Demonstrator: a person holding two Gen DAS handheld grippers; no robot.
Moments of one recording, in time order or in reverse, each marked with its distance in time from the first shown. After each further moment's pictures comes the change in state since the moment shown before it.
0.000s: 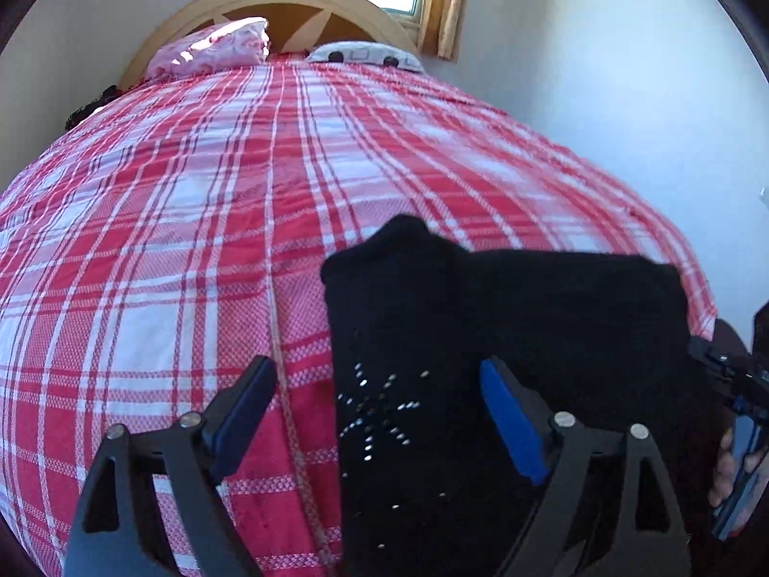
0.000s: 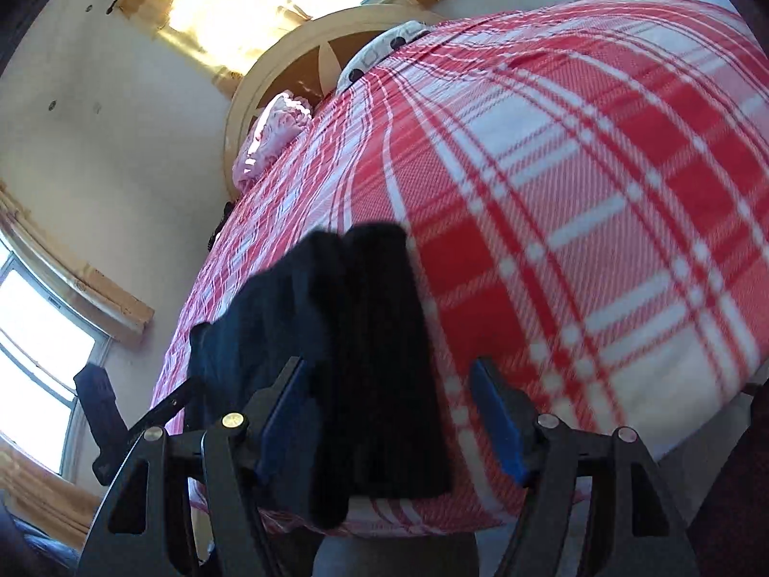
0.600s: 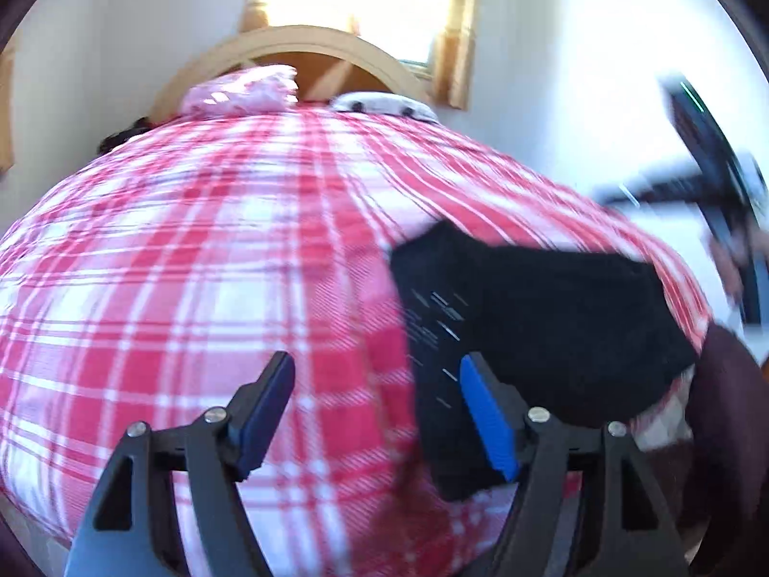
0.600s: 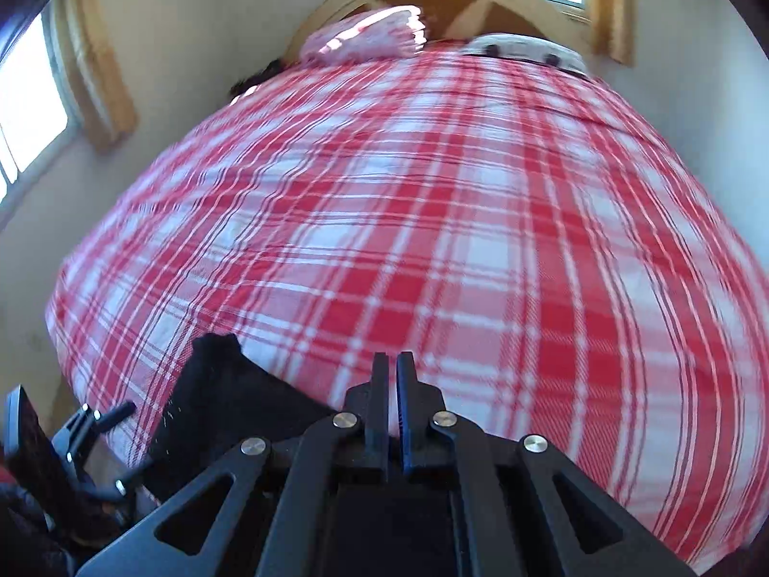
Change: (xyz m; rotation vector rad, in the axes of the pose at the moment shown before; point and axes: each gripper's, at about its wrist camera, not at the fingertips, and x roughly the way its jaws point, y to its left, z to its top) left arm -0.076 0.032 -0.041 -0.032 -0.199 0.042; right arm 0.068 0.161 0.086 -0.580 0.219 -0.190
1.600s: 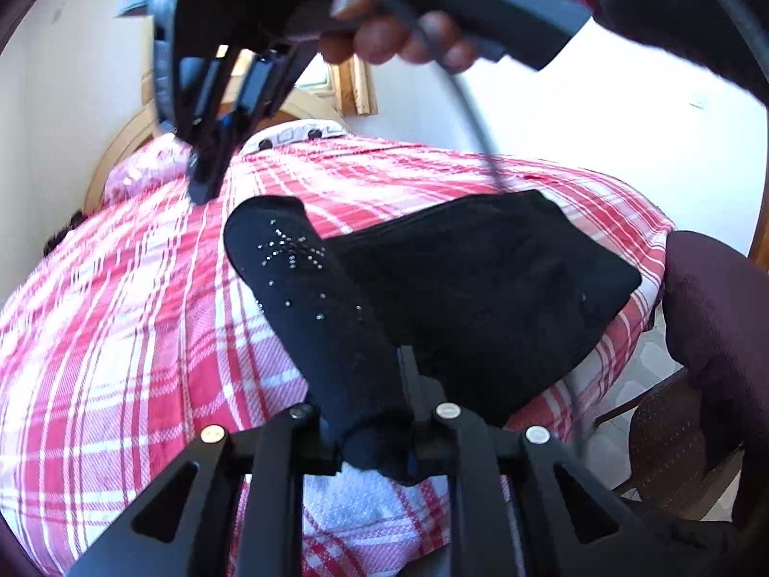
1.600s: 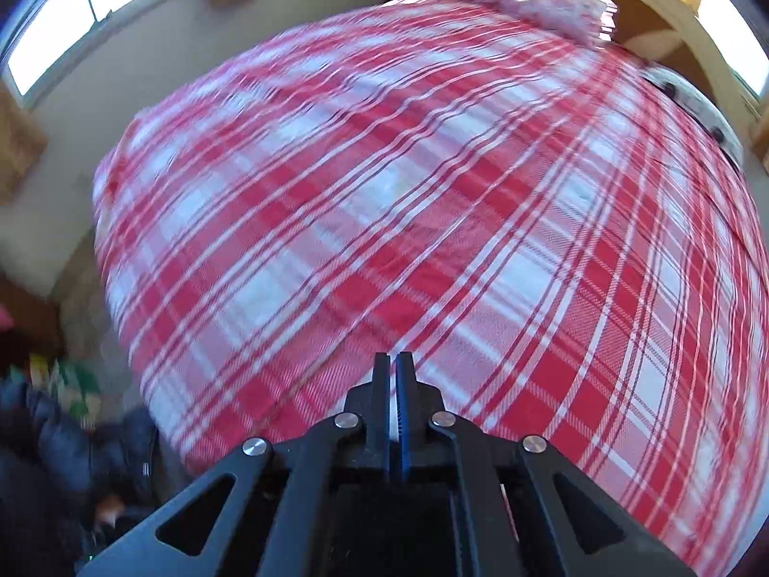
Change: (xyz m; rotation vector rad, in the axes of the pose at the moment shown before) left arm 0.001 -0.123 -0.012 0.334 -0.062 -0.099; right arm 0.078 0.175 0.075 -0.540 0.295 0.169
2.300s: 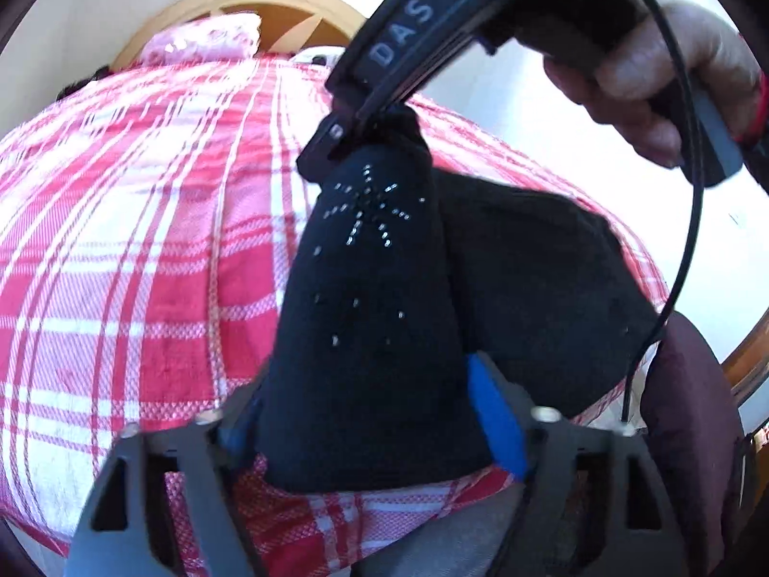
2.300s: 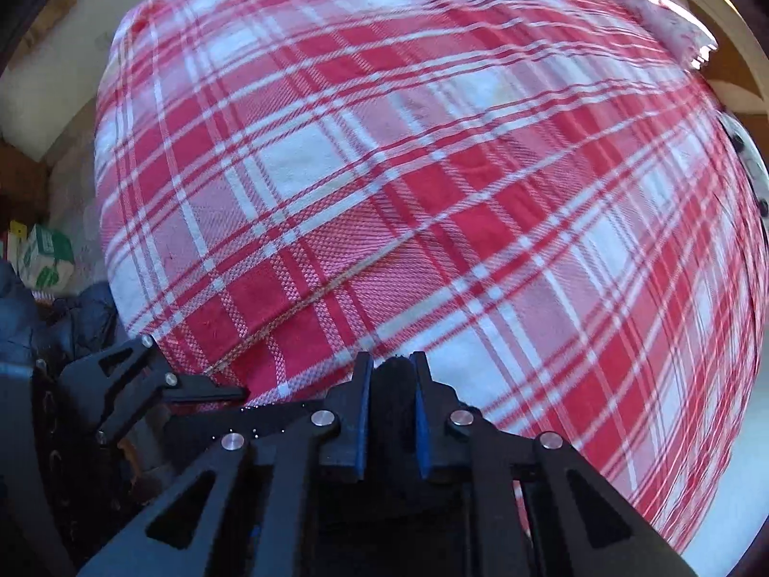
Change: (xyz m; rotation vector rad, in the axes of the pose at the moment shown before) left arm 0.015 0.070 -0.028 -0.376 0.143 -0.095; right arm 0.057 0.020 -0.014 -0.206 0.199 -0.056
